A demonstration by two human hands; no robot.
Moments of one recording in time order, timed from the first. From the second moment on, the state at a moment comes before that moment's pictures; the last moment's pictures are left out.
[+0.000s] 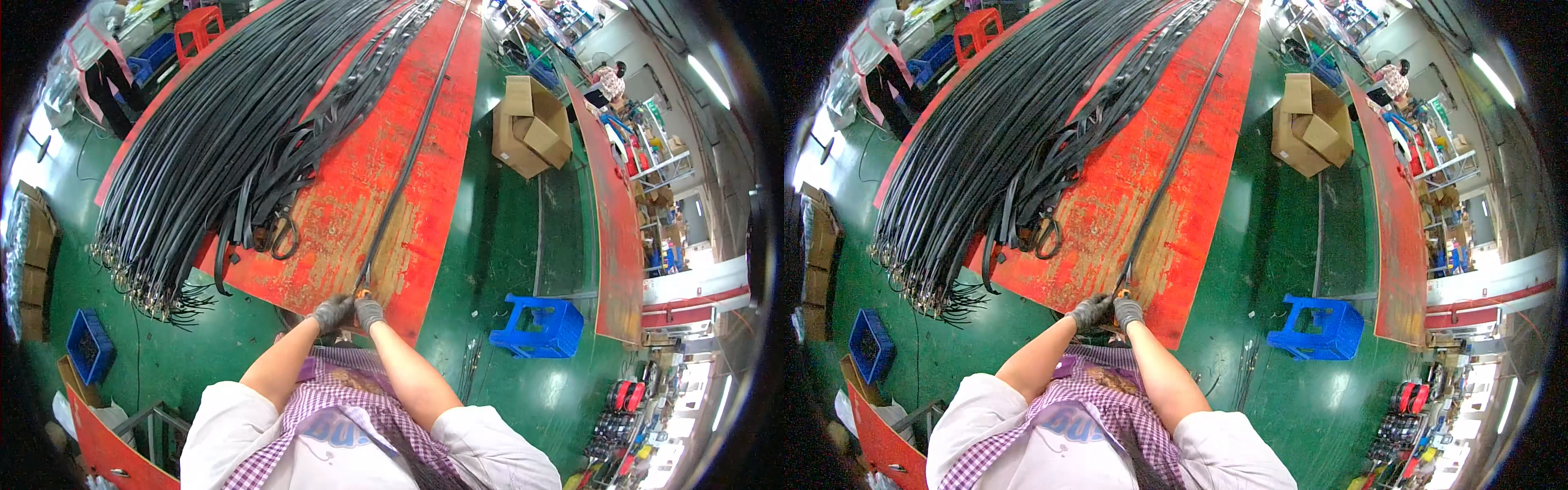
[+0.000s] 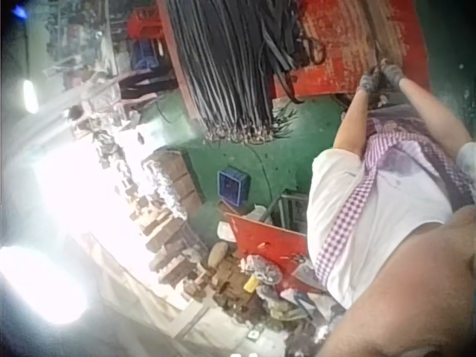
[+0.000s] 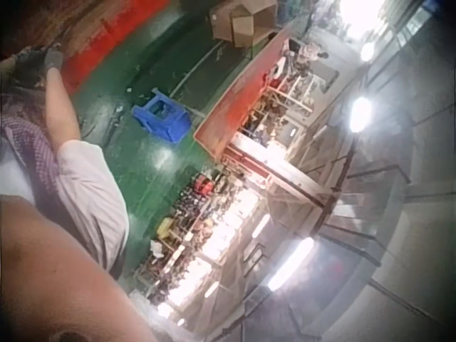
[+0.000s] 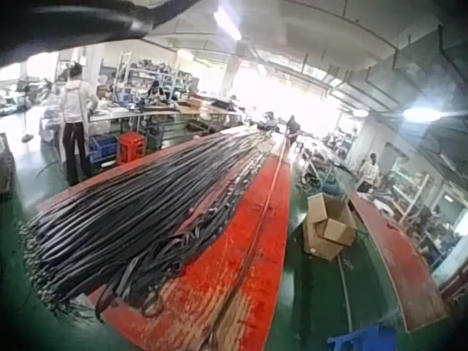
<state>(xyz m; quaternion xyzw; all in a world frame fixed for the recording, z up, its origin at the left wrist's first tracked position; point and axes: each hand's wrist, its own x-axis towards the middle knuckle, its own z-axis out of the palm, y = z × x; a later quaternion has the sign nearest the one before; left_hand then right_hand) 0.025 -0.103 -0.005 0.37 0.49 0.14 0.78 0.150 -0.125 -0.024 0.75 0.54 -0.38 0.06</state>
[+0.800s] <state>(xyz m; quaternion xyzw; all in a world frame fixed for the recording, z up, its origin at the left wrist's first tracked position) -0.017 -0.144 -0.016 0.57 0.55 0.11 0.61 0.167 -0.115 -0.093 0.86 0.18 -0.47 -0.06</state>
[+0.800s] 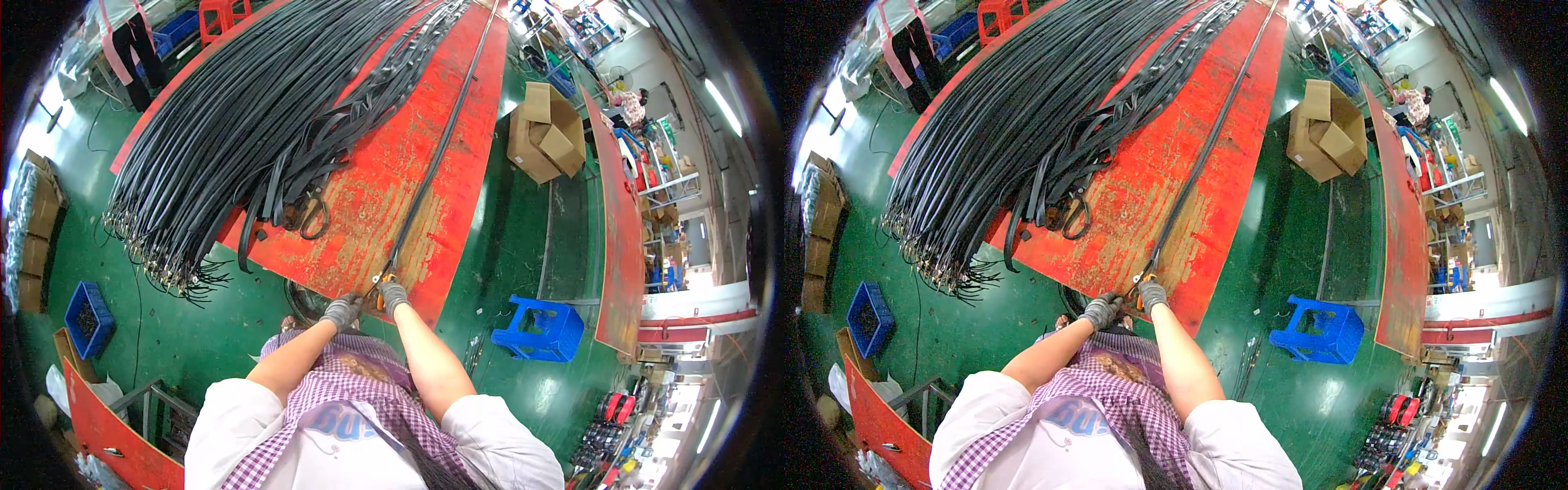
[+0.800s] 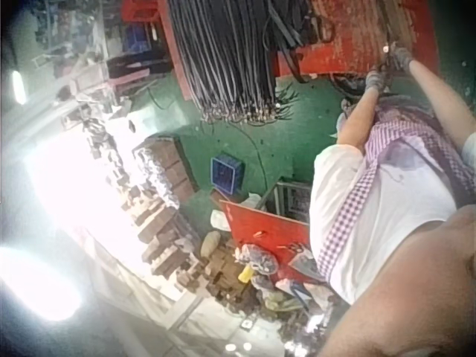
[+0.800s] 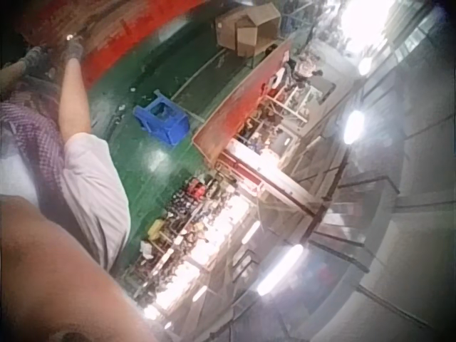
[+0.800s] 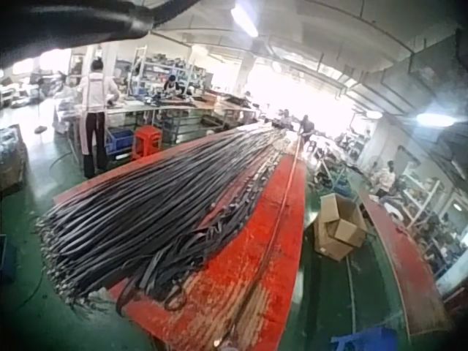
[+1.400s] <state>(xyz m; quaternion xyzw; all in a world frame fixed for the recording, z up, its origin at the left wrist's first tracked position) 0.026 -0.100 -0.013 0.56 0.53 0.12 0.62 0.149 -0.125 -0.048 0.81 0.28 -0.50 -0.13</state>
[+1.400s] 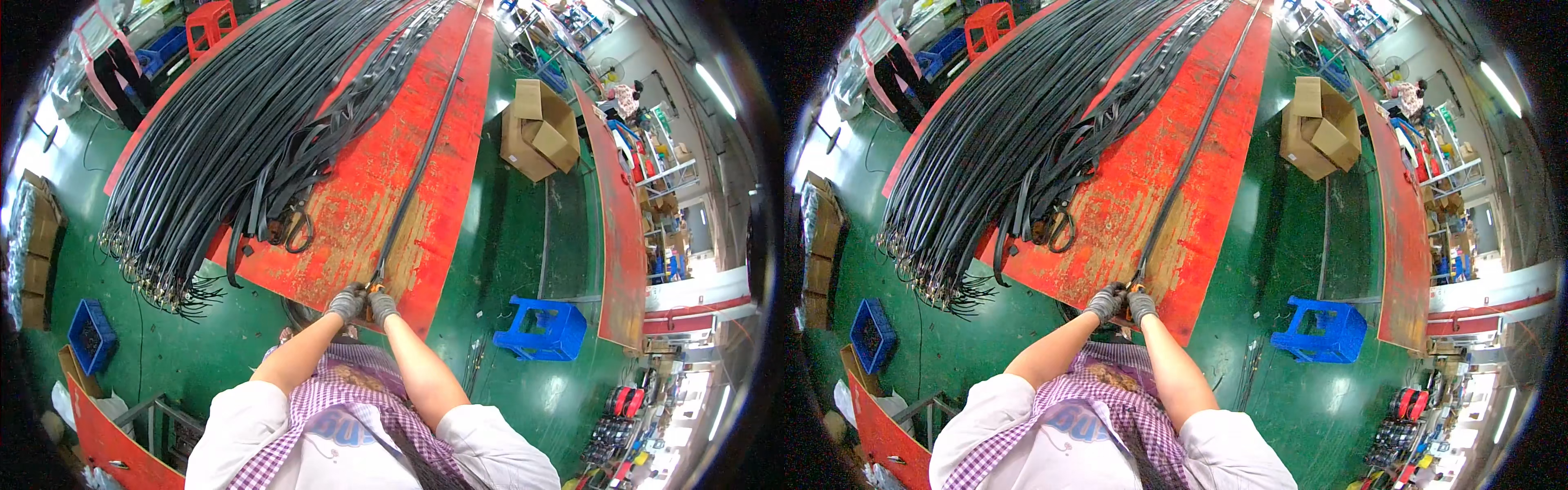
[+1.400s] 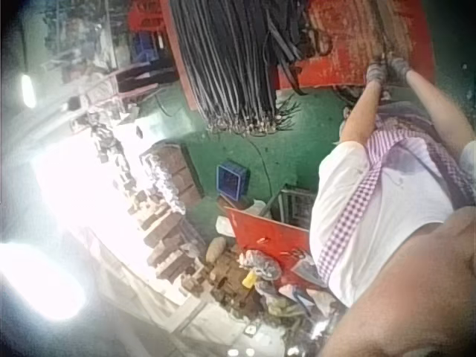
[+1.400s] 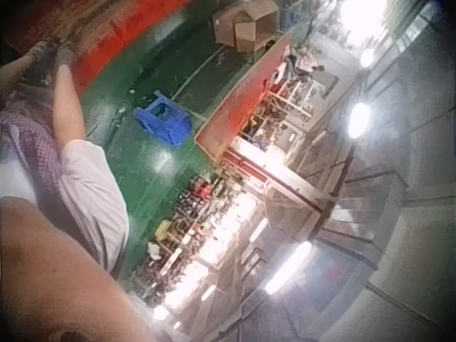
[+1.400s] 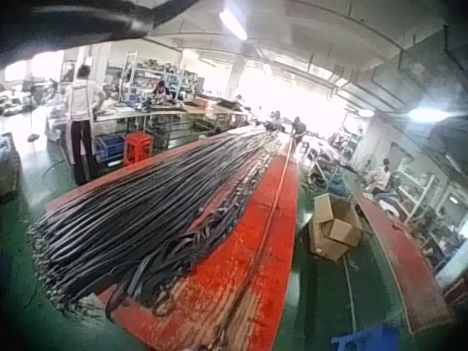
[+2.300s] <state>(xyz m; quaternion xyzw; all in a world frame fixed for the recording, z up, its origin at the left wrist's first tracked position) 0.012 -0.158 -0.131 0.37 0.62 0.16 0.67 0.115 -0.021 0.004 0.78 0.49 -0.38 -0.08</state>
